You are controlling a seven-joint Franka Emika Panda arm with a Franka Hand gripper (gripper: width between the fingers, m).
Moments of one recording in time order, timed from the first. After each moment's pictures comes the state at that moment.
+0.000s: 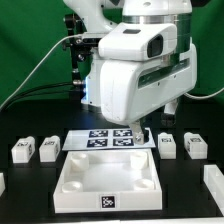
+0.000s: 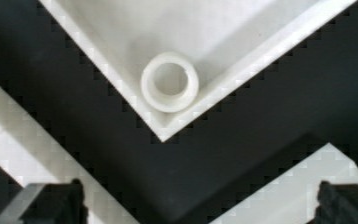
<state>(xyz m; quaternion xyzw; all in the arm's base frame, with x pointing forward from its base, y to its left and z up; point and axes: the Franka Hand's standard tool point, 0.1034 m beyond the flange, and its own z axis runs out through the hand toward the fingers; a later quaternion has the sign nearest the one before) 0.566 0.055 0.114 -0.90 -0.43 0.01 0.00</state>
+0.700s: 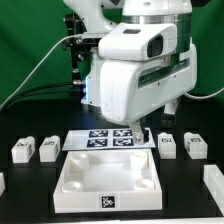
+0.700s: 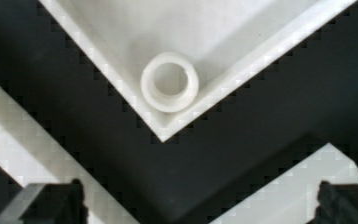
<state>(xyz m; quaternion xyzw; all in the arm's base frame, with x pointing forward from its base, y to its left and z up) 0.566 0.055 0.113 -0.90 -0.44 0.01 0.00</state>
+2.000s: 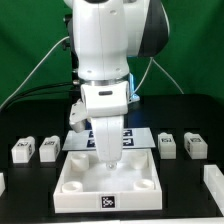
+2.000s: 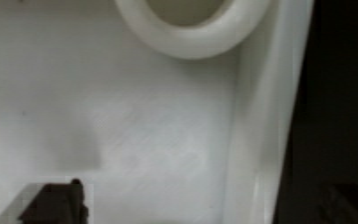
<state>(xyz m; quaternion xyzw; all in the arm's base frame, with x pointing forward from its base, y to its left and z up) 0.443 -0.013 0.018 -0.70 -0.71 0.02 0.04</state>
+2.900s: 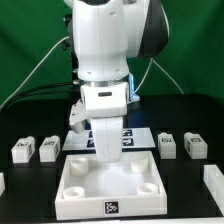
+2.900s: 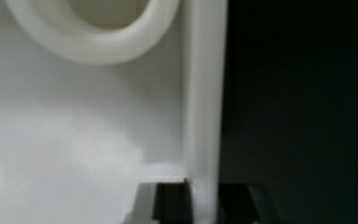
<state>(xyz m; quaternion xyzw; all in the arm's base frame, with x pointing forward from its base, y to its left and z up) 0.443 -0.014 0.018 -0.70 -0.71 0.02 0.04</state>
